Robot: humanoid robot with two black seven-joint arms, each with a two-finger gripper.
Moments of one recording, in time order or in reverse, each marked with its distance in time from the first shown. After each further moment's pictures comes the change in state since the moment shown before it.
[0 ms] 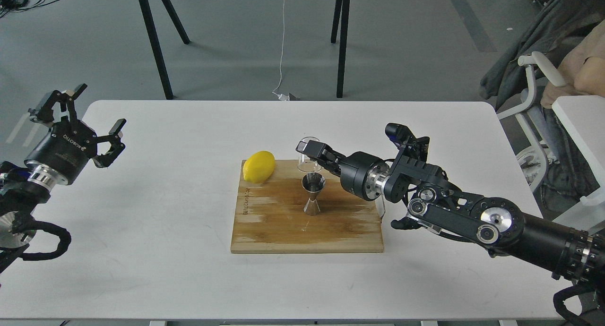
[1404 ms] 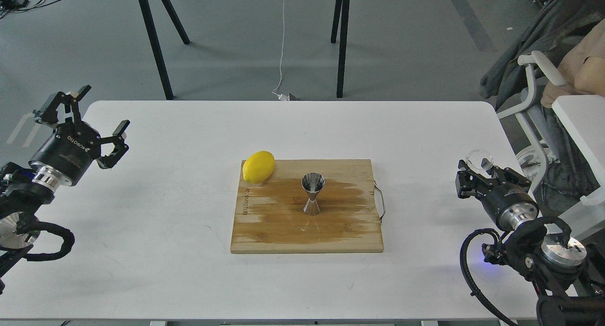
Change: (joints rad) left arm 0.001 -0.012 0.002 0.001 0.003 0.000 0.000; right arm -0.745 0.049 1.131 -0.087 1.443 -0.029 -0.015
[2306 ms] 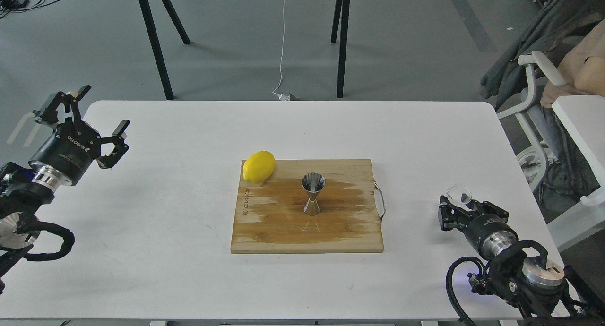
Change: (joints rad) left arm -0.001 0.000 -0.001 0.000 0.000 0.000 0.000; right arm -0.036 0.027 -0.083 -0.041 -0.001 -0.015 0.003
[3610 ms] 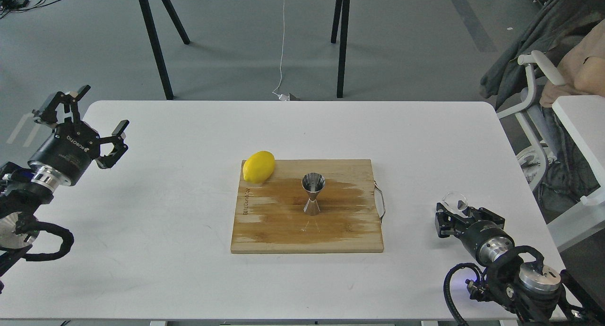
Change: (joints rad) left arm 0.000 0.003 0.001 0.000 0.002 0.000 0.000; right arm -0.011 0.001 -0.022 -0.010 0.001 0.002 -0.001
